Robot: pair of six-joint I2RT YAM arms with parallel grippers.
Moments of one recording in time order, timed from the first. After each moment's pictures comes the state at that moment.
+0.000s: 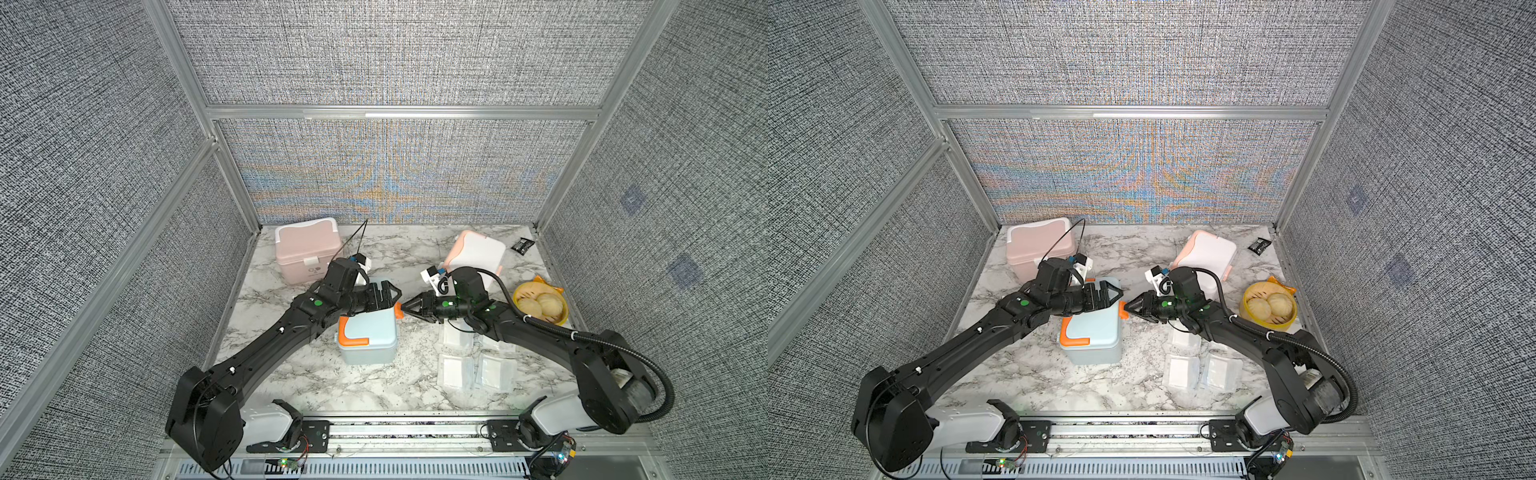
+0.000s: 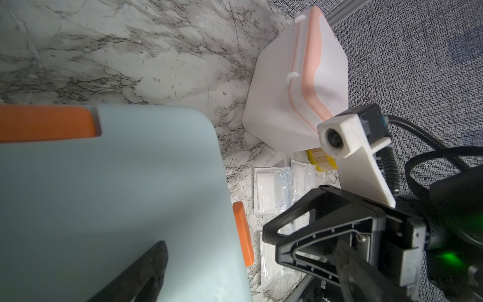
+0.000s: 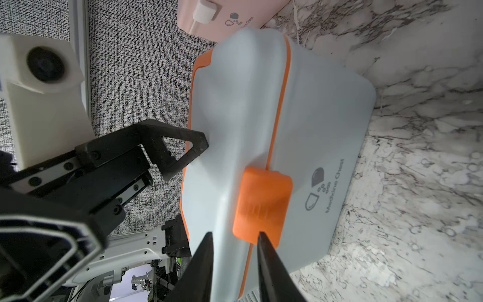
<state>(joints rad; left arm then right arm) -0.60 1.29 0.96 -0.36 0.34 -0.70 0.57 1.48 0.82 0.13 -0.71 0.91</state>
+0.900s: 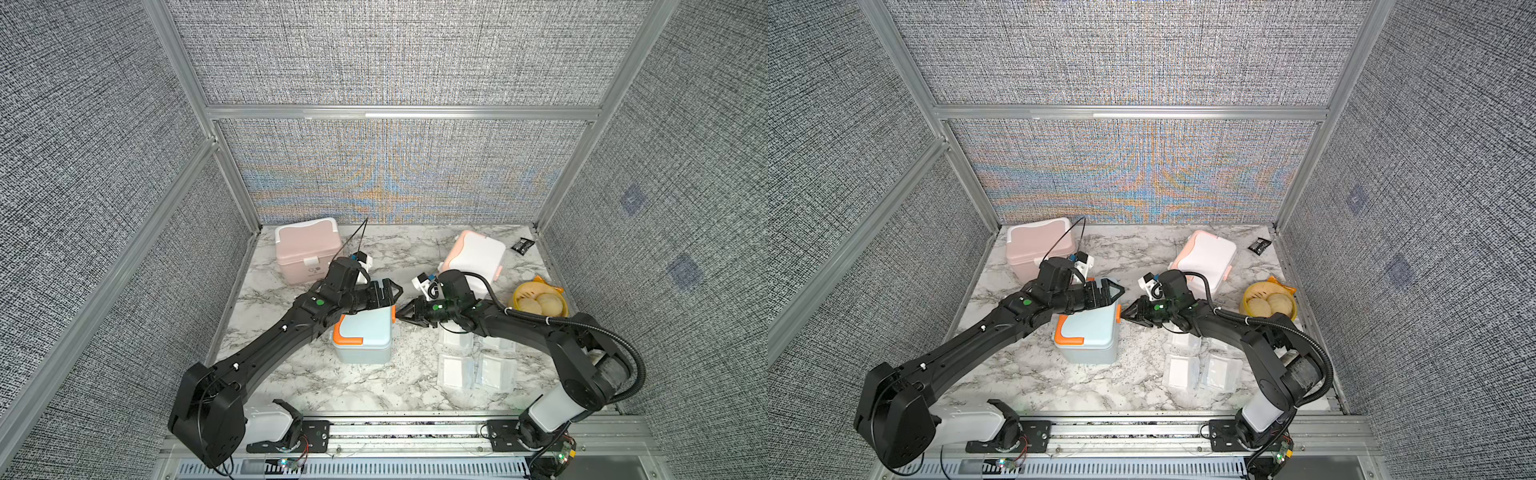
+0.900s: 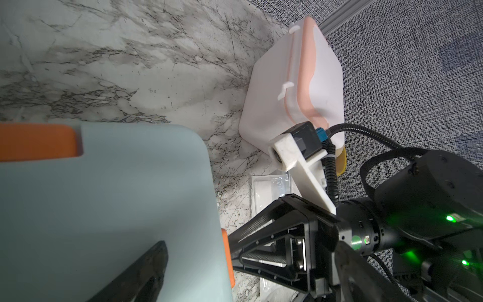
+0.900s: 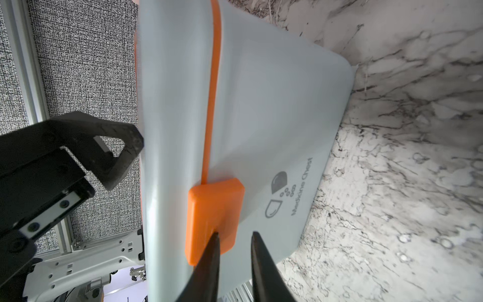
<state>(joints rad) -0.60 1.31 0.95 -0.30 0.34 -0.70 0.61 1.62 0.86 0.12 -0.70 0.89</state>
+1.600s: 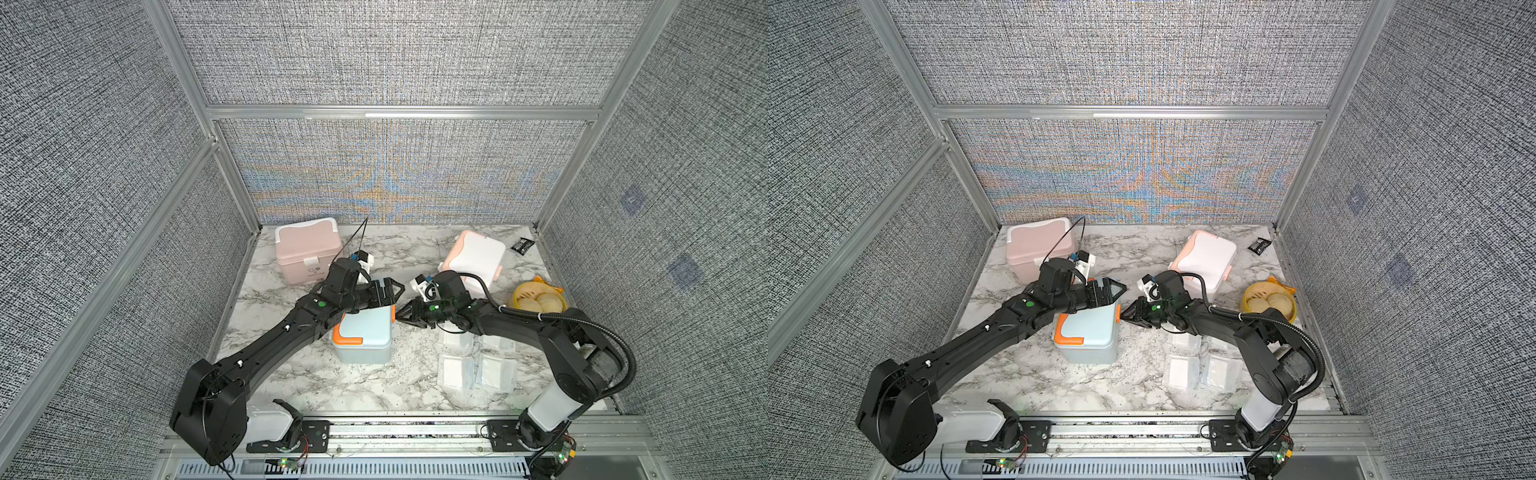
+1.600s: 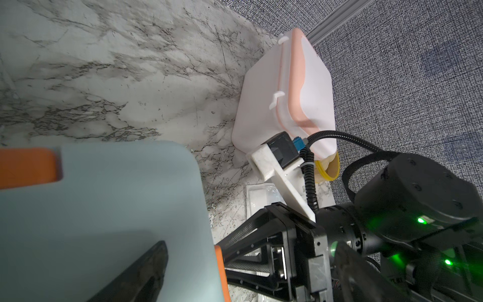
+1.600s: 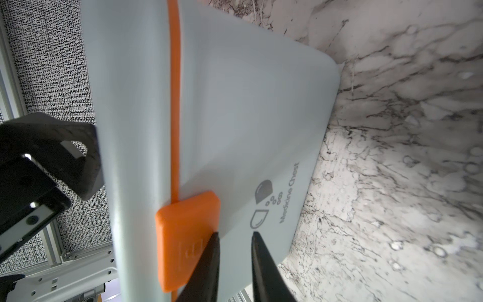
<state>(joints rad) -0.60 1.32 0.92 -0.21 0.35 -0.70 0.62 1.66 0.88 0.11 -0.68 0.89</state>
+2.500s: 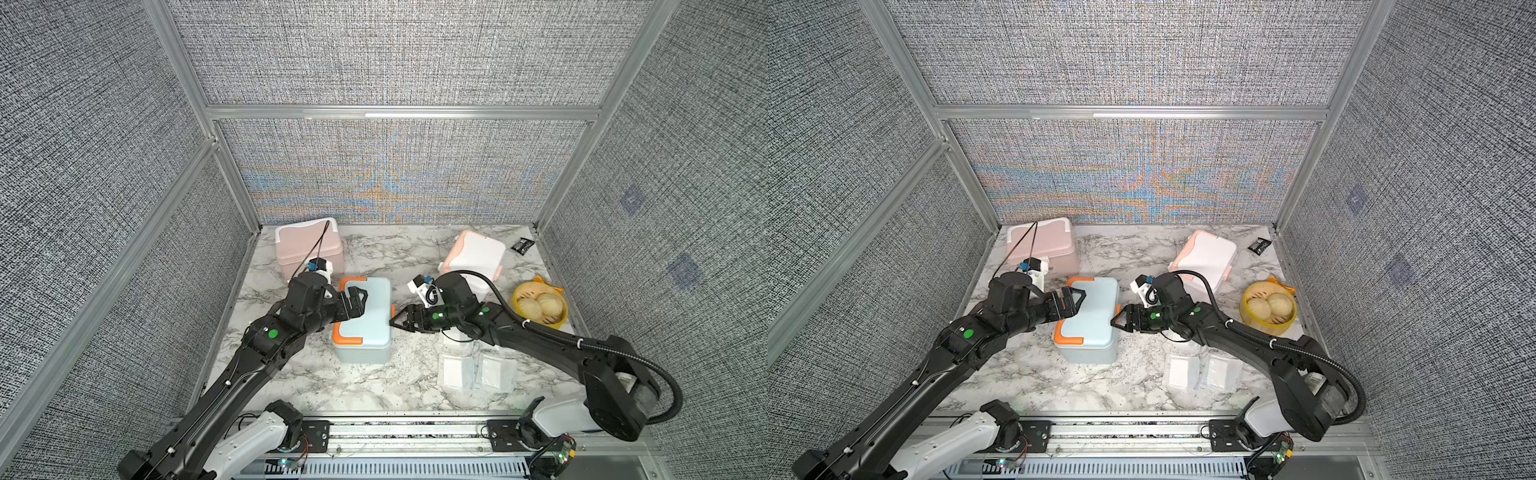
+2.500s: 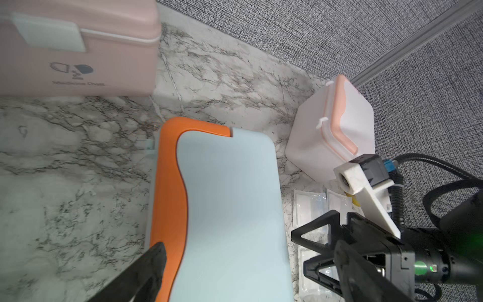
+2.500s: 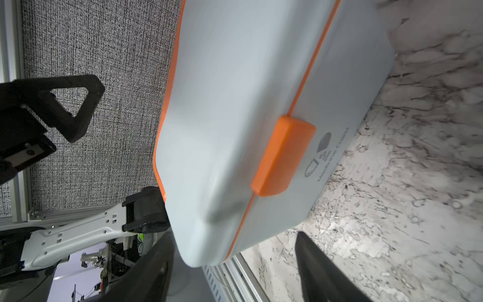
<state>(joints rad) -0.56 0.91 0.95 -0.65 0.04 -0.64 0.73 1.46 0.91 -0.11 -0.59 0.72</state>
